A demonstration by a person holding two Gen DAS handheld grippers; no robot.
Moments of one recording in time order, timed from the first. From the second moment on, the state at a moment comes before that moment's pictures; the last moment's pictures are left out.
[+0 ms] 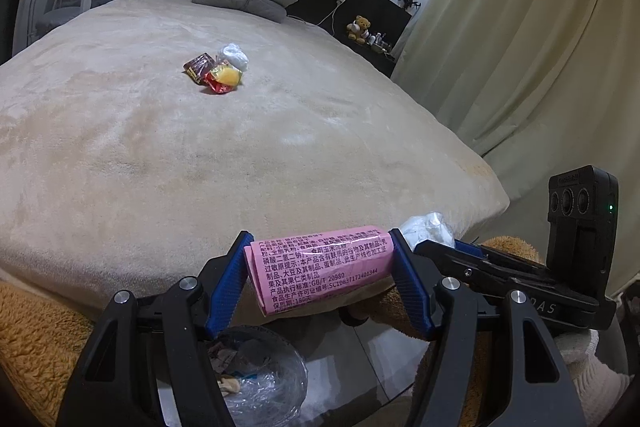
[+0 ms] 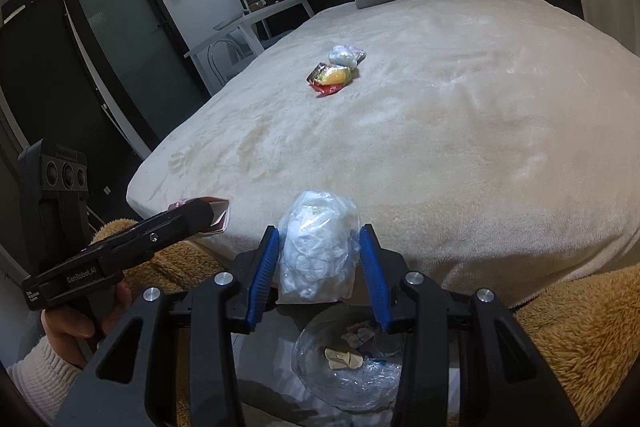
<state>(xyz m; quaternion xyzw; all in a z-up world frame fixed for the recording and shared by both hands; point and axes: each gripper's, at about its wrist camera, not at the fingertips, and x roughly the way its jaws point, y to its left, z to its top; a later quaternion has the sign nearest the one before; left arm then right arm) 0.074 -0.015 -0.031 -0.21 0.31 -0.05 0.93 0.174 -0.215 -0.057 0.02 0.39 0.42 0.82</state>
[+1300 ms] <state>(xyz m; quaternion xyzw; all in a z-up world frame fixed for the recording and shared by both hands) 0.105 -0.017 -0.155 -0.26 0.57 -0.02 0.78 0.207 -0.186 -0.170 0.01 0.65 0.33 0.69</state>
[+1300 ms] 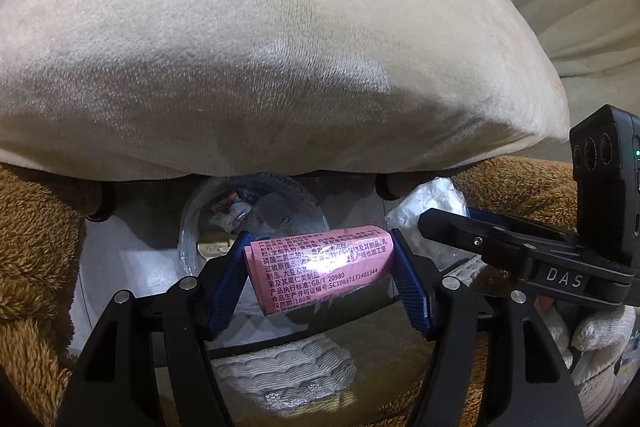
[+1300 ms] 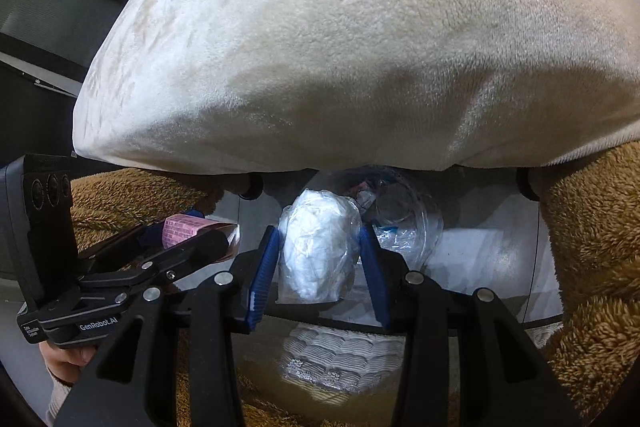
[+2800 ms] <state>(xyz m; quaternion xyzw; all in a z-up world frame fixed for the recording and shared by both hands) 0.101 -0.016 -0.185 -0.27 0.62 -0.03 0.73 0.206 -0.181 -0.191 -0.01 0.68 0.31 0.67</state>
